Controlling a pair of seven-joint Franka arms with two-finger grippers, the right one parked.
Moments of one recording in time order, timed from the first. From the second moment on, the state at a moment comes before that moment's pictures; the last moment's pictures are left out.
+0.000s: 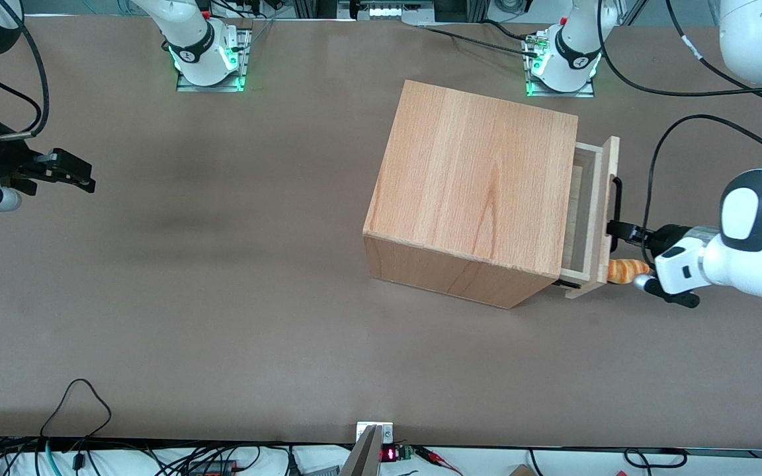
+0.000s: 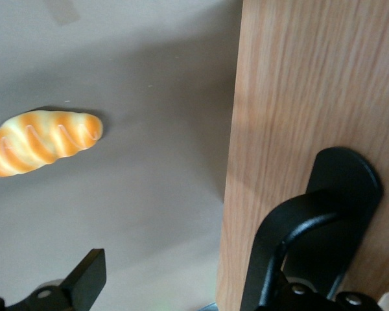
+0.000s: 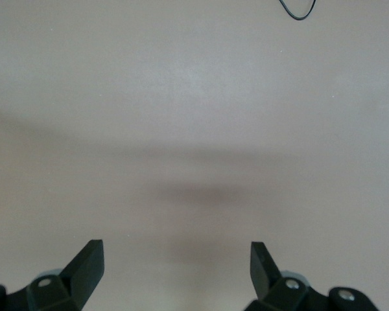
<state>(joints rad) 0.04 0.59 0.04 -1.34 -0.23 1.43 0.36</state>
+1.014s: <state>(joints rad) 0.13 0.59 0.04 -1.33 -0.18 1.47 0.36</state>
